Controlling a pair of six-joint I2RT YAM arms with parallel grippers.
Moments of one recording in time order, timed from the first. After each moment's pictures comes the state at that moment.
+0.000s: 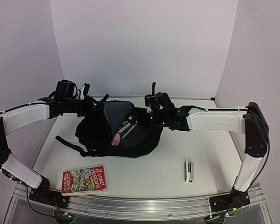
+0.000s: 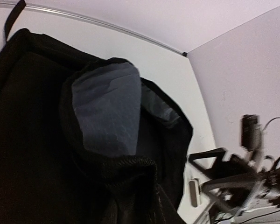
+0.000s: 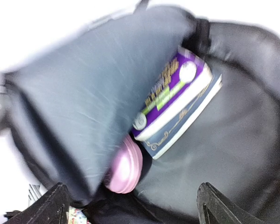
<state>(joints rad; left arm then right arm) -0.39 1.42 1.04 -0.16 0.47 -0.60 0.91 1.86 1.38 -0.11 0.05 0.80</state>
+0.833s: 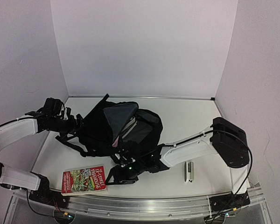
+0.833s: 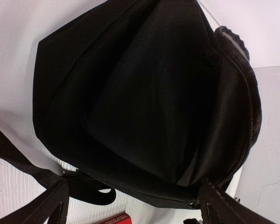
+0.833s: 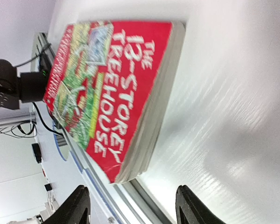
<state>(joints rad) -0.25 1.20 0.78 -0.43 0.35 -0.70 1.23 2.07 1.29 -0.01 -0.41 0.91</state>
